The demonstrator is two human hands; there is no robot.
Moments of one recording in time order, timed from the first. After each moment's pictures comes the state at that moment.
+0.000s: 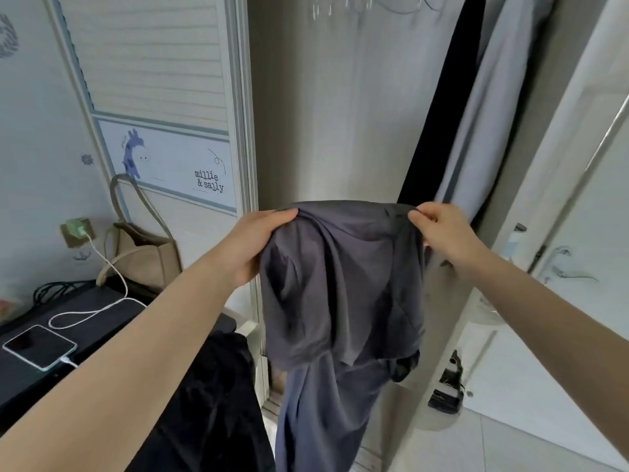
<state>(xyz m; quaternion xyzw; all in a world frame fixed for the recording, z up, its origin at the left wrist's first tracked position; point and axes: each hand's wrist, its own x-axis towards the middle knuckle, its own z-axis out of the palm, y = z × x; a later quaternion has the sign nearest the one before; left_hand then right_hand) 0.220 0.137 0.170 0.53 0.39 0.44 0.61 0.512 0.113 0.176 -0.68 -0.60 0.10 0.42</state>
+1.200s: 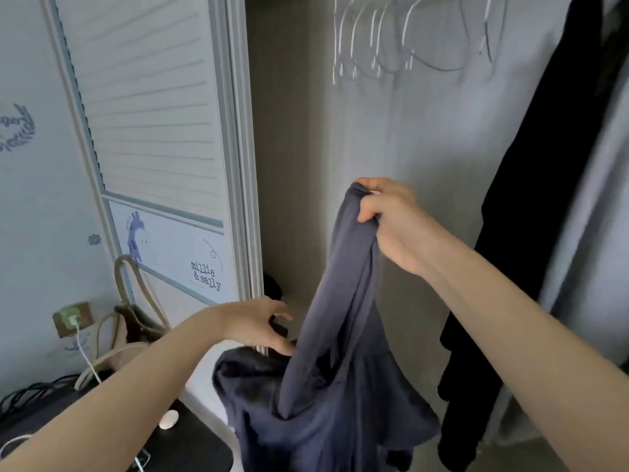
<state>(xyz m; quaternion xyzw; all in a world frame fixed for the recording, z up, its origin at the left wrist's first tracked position) 0.228 0.361 0.190 0.81 0.55 -0.01 0.23 0.446 0.345 0.295 -0.35 -0.54 0.47 0.60</state>
